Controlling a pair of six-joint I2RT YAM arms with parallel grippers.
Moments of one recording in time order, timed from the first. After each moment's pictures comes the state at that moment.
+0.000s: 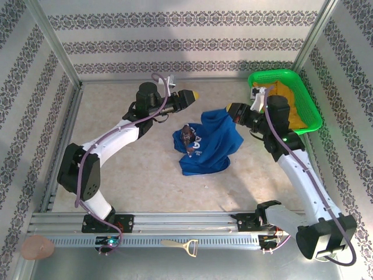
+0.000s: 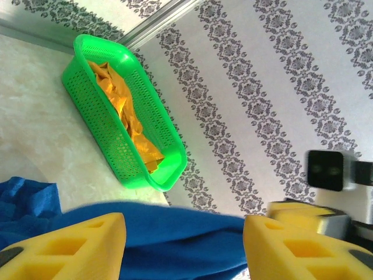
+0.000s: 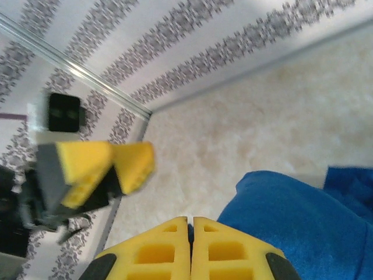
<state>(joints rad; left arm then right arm) -0.46 1.65 1.25 0.30 0.62 -0.92 0.20 1.06 1.01 -0.30 -0.48 0.69</state>
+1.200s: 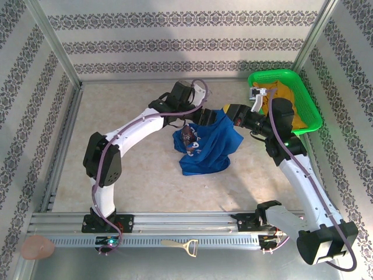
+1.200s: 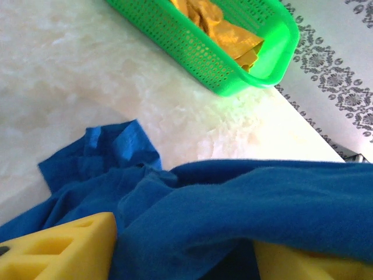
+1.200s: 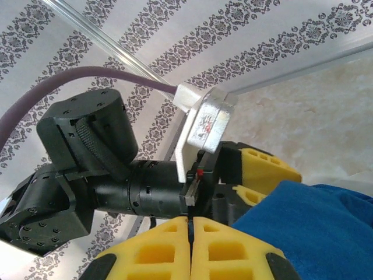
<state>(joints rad) -0.63 1.93 1.71 -0.43 0.45 -0.21 0.19 1.01 0.99 -0.21 -0.62 0.71</state>
